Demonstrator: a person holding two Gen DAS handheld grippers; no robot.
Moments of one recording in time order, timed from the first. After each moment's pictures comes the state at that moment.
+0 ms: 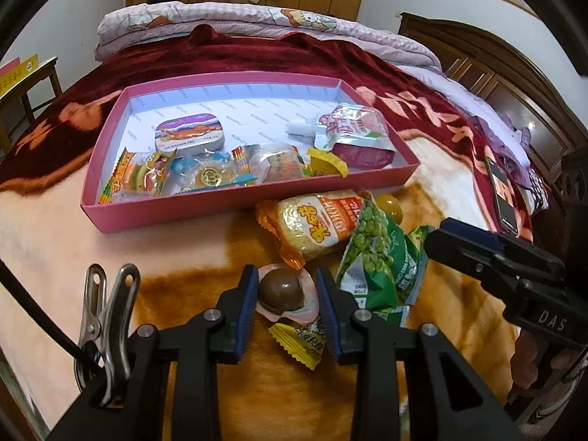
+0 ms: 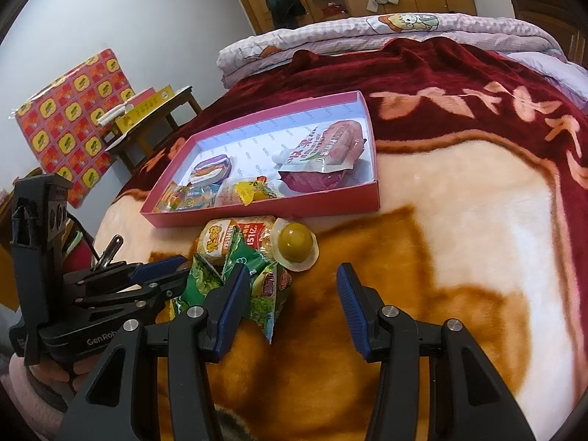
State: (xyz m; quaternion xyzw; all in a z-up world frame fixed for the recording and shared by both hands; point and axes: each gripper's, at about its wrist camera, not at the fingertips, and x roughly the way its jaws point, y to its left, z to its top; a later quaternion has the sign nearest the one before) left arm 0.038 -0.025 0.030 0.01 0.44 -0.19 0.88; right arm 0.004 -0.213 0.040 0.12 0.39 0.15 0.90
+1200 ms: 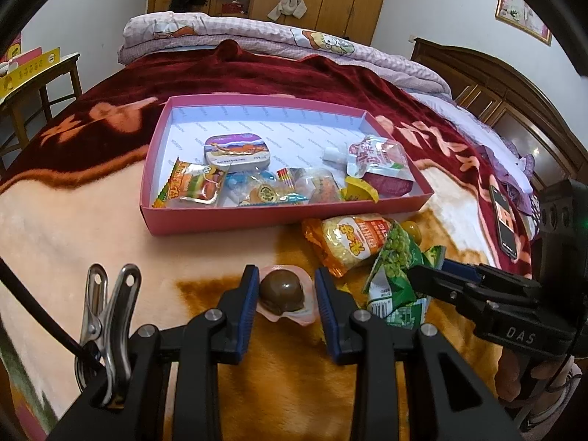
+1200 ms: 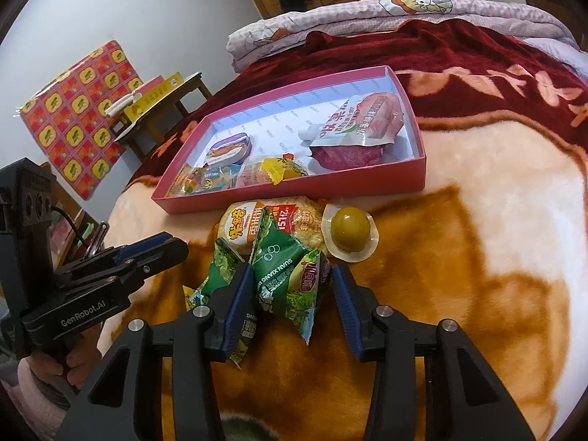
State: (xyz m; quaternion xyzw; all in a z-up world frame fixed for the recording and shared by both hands) left arm 0.031 0.010 0.044 -0.02 0.41 -0.16 0.90; right arm 0.015 -0.190 0.027 0.13 0.42 0.17 0.88
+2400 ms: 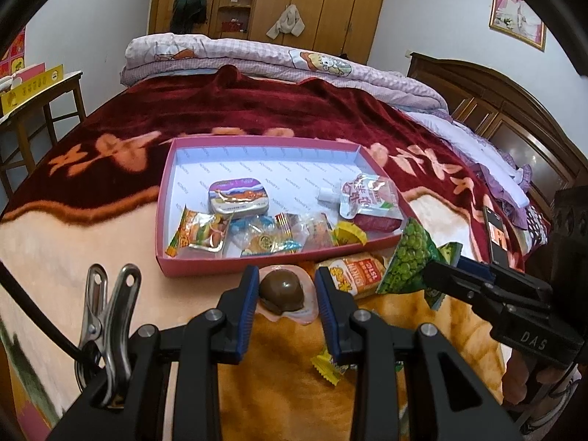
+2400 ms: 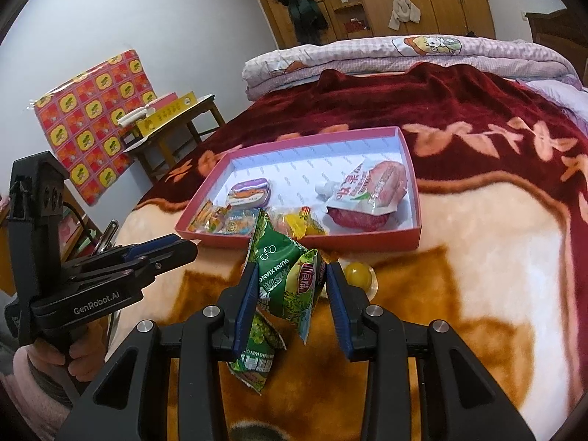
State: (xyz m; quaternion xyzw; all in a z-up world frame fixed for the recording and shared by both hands) left arm 0.032 0.015 0.078 -0.02 0.38 -0.17 0.91; right arm 0.007 -0.189 0.072 0.10 0.36 0.18 0.91
